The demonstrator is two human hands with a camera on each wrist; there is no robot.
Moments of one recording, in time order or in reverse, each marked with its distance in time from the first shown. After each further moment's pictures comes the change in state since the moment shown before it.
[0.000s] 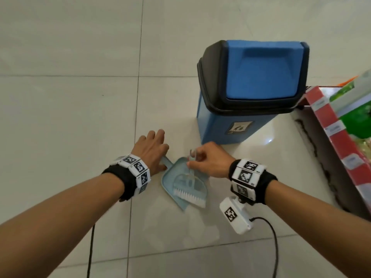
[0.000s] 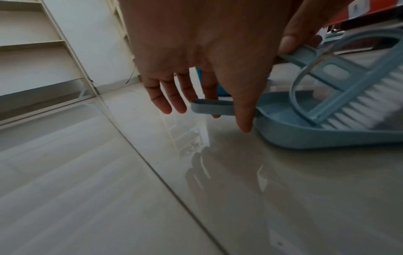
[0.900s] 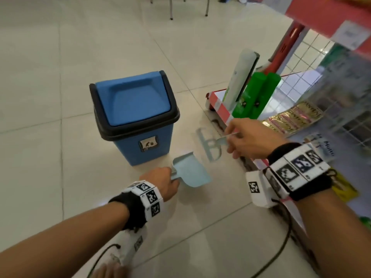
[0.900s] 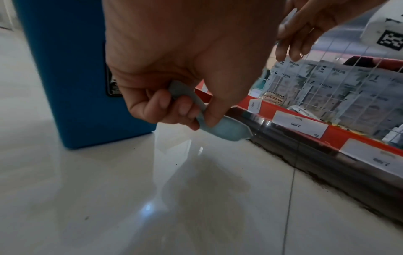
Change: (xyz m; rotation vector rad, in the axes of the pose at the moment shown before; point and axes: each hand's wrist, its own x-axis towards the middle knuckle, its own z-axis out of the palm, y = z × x) left_hand 0.032 0.207 -0.091 -0.470 -0.067 0.045; right_hand -0.207 0.078 -0.210 -0.127 0.350 0.365
